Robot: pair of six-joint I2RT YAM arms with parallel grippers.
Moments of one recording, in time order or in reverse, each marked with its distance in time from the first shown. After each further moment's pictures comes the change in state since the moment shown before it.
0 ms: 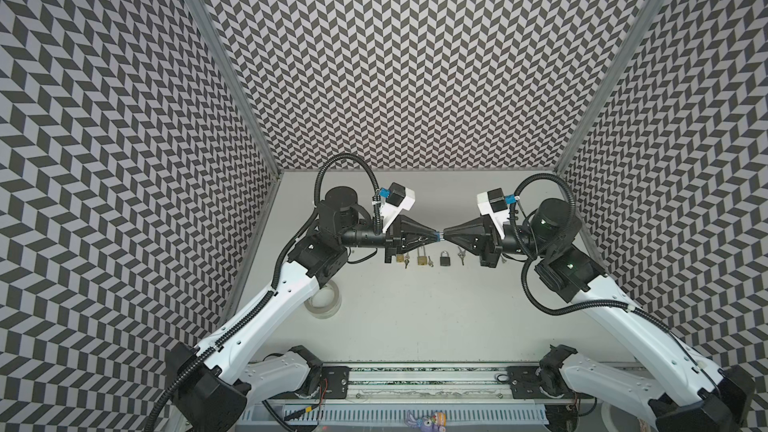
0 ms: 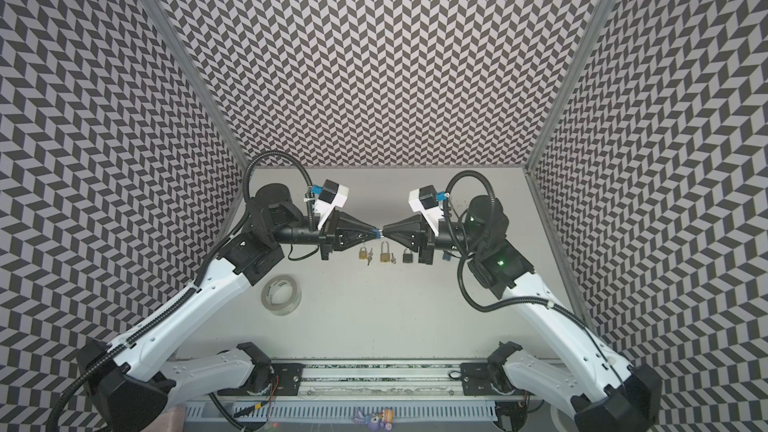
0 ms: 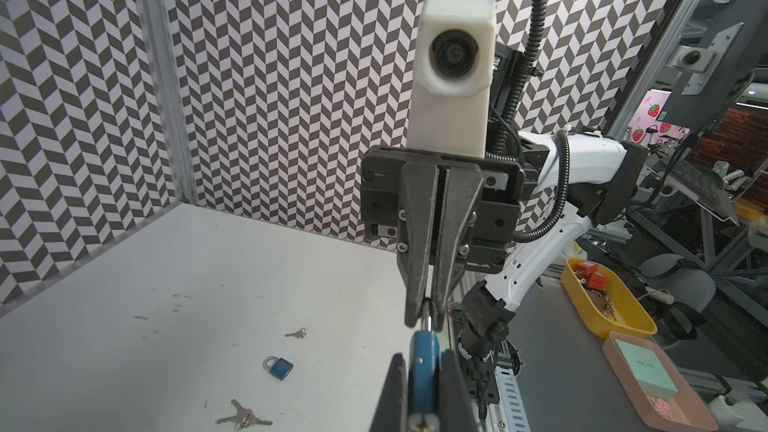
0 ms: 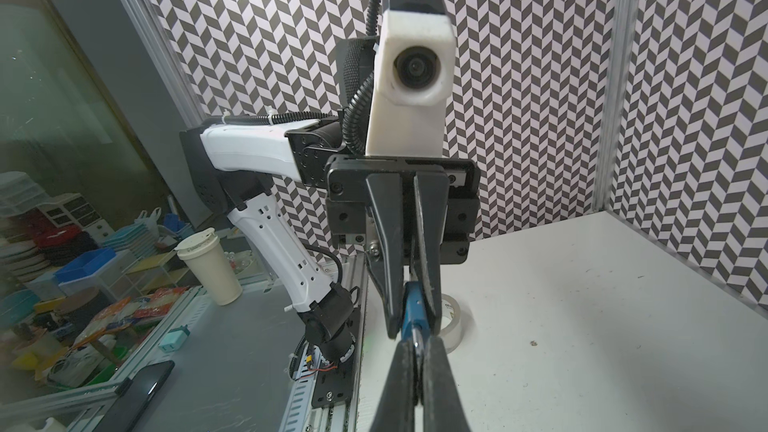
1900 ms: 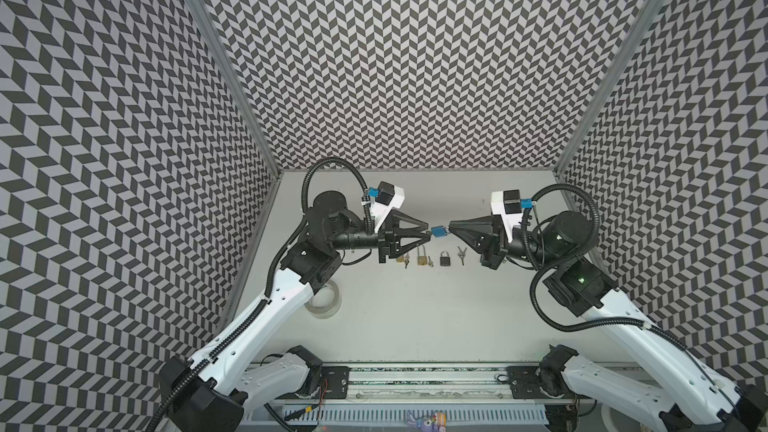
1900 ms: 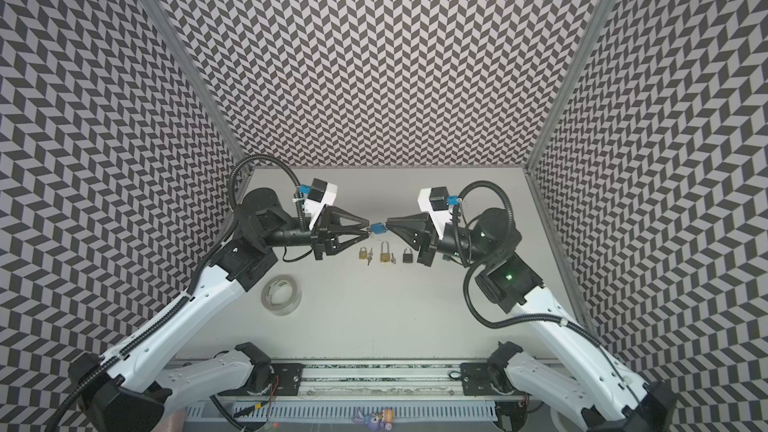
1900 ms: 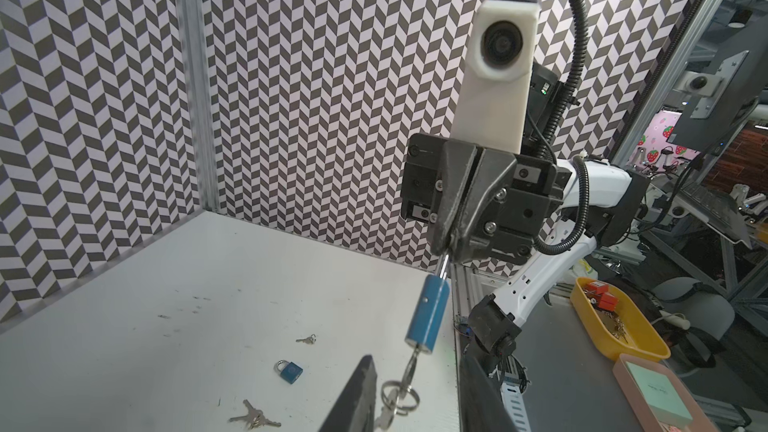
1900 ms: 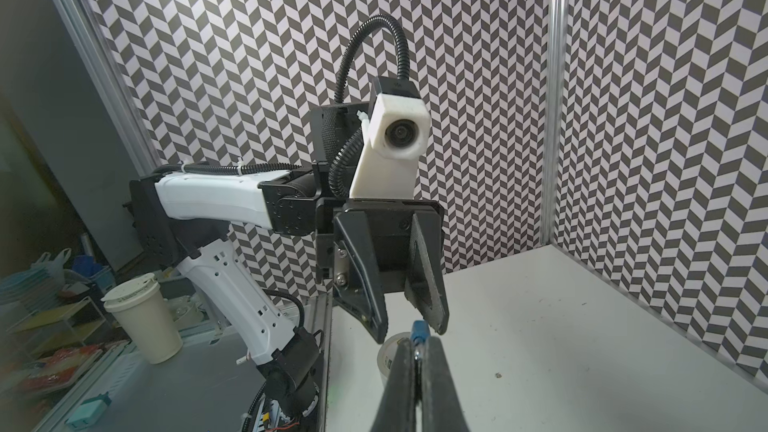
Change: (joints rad) left arm 0.060 -0.058 -0.050 0.074 -0.001 -0.082; right arm 0.043 -0.100 -0.031 0.046 0.224 0.025
